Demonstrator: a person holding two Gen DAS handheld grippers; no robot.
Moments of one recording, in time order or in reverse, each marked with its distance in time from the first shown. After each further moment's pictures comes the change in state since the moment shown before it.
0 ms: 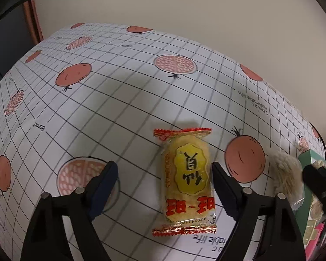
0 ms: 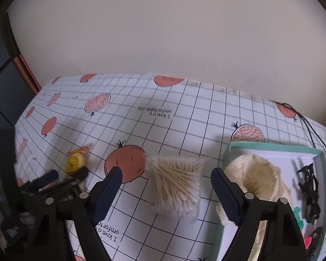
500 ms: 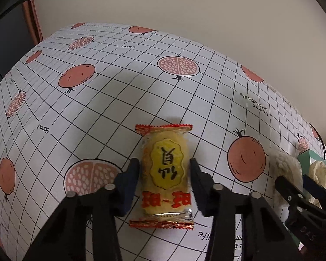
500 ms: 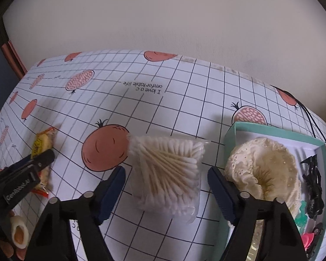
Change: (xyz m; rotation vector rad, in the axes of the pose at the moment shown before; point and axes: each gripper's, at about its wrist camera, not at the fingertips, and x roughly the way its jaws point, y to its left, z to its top) left arm -0.002 0.001 0.003 0.008 0.007 -0.003; right arm 0.035 0.002 -0.012 -0.022 0.092 -0.090
